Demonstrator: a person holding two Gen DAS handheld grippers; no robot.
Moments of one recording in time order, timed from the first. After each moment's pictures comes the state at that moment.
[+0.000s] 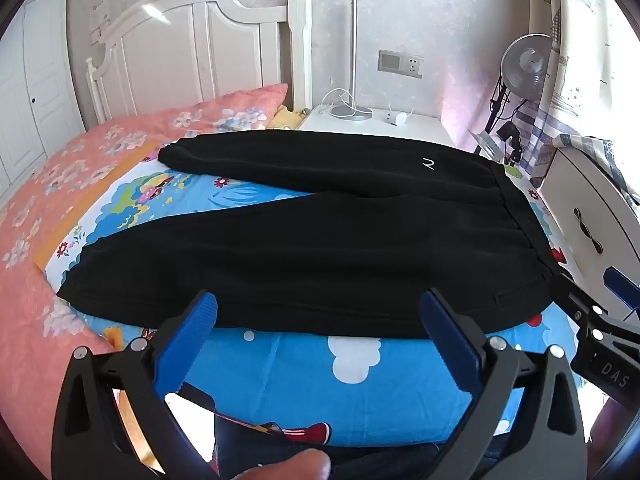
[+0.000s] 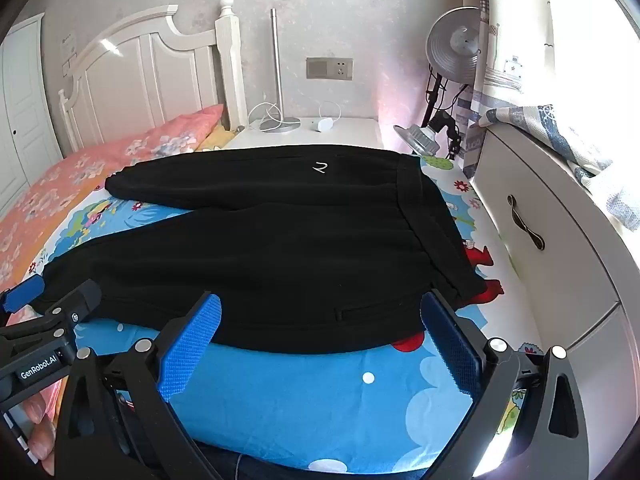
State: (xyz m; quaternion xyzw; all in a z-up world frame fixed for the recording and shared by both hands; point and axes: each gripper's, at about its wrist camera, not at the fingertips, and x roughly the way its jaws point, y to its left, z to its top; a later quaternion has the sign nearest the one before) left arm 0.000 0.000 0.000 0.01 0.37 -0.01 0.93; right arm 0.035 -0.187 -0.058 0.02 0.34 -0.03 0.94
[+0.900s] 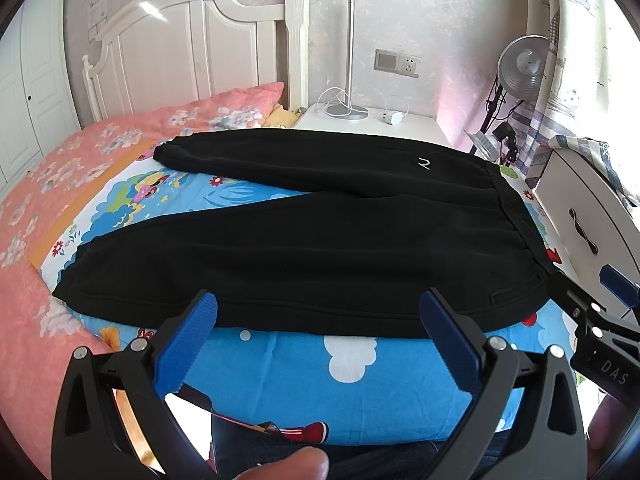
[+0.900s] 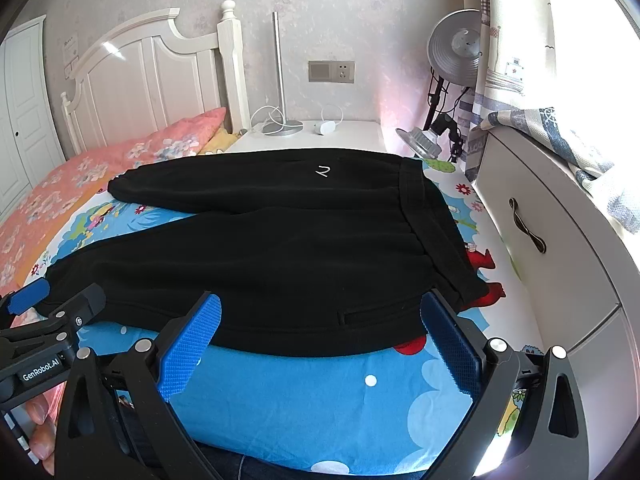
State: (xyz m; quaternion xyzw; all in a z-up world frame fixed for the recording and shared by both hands) left arm 0.001 0.004 0.004 0.00 0.37 -0.02 0.93; right arm 0.035 -0.183 -0.054 0.02 0.33 -0.02 0.94
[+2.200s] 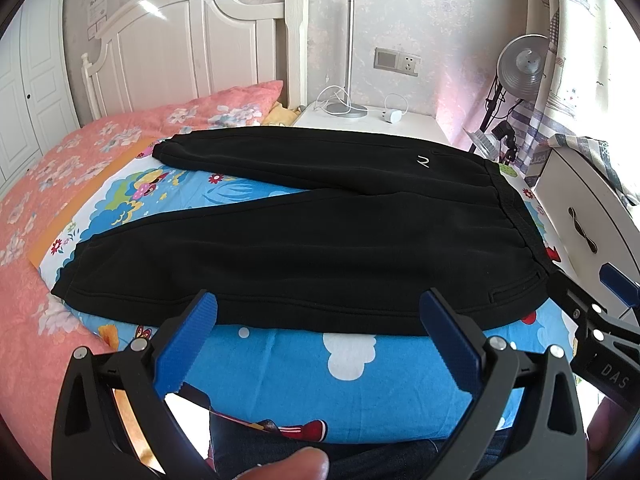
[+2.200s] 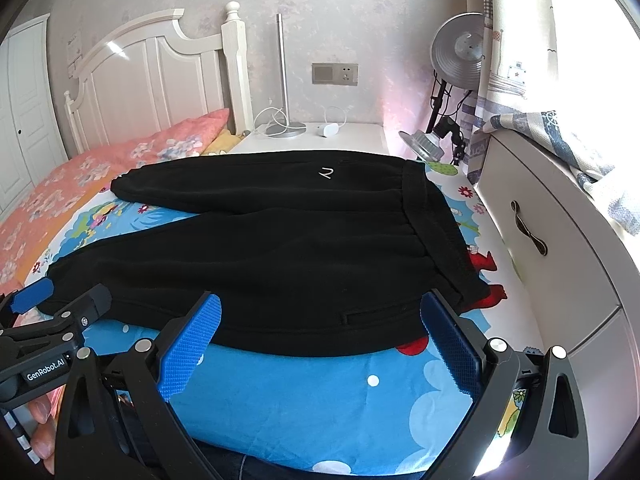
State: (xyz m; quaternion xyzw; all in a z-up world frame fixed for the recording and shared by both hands) left arm 0.000 0.003 0.000 0.00 0.37 -0.02 0.93; right arm 0.031 -0.183 -0.055 0.02 0.33 -0.02 0.95
